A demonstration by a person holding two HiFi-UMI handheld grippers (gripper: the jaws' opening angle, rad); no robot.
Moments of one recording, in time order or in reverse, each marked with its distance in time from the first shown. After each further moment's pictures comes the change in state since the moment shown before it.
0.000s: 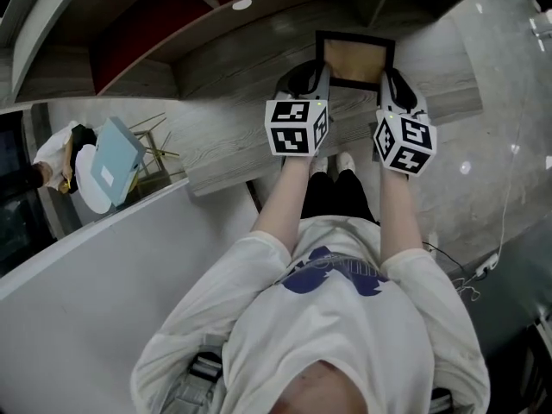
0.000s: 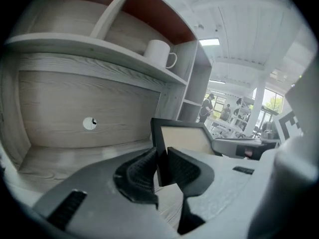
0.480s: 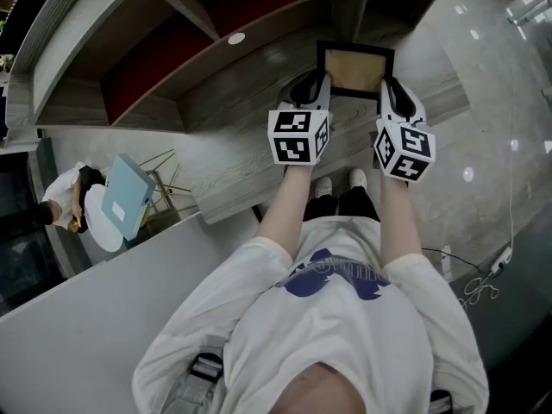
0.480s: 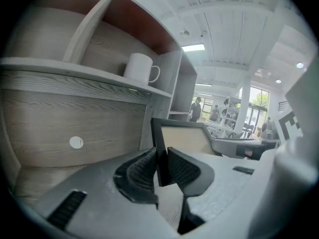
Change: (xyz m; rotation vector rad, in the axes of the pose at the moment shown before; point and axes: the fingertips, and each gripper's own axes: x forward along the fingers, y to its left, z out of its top) left arm -0.006 -0.029 0.042 0.099 -0.069 -0.109; right arm -0.032 -0.012 0.037 0.024 -0.125 -0.097
